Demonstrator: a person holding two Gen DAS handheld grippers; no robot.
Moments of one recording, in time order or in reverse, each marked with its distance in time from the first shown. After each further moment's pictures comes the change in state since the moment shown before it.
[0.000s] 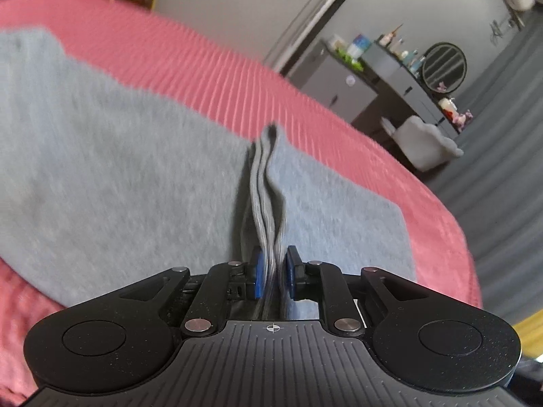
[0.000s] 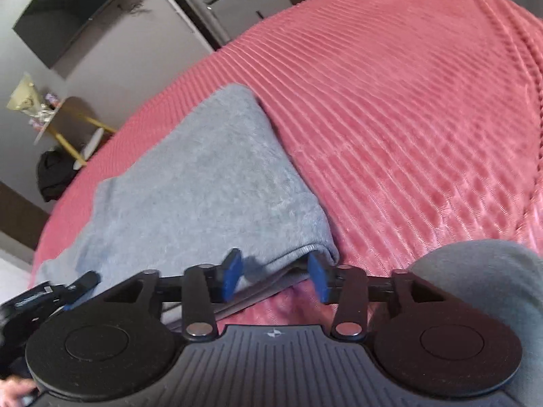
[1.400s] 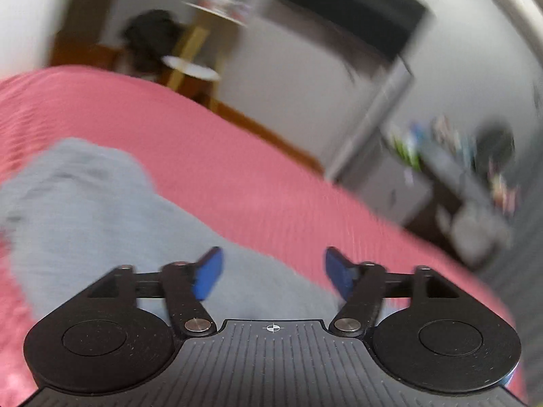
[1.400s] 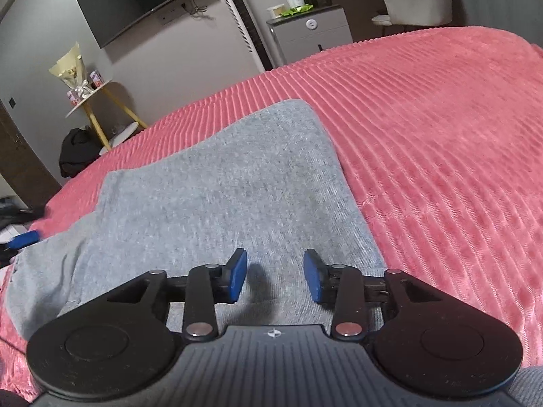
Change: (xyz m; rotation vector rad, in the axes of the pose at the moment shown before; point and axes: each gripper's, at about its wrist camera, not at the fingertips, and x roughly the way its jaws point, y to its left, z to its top) left arm -0.053 0.083 0.067 -0.145 -0.319 0.167; right arm 0.081 0.021 0.001 -0.229 -0.126 0.036
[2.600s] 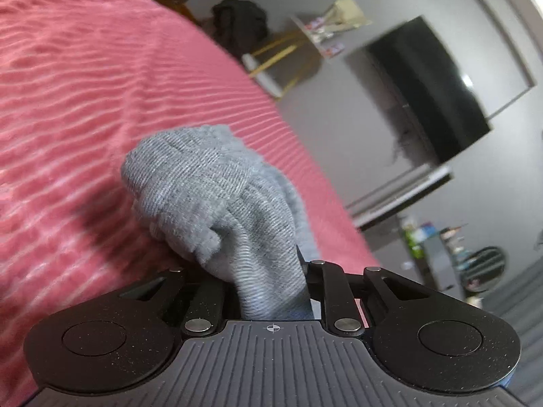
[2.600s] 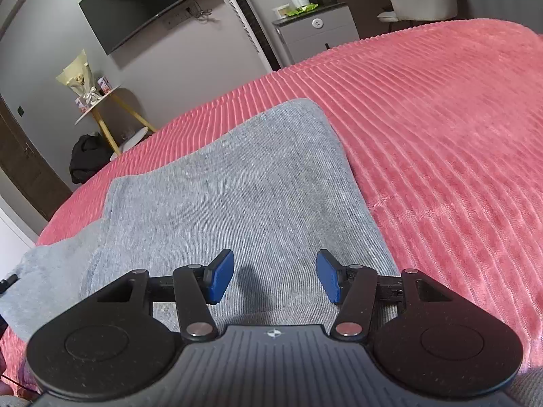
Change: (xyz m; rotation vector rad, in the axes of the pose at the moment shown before) left arm 0.012 0.173 0.004 -0.378 -0.041 -0.030; right arm 0.009 -0.004 0.003 0.017 -0.007 0.040
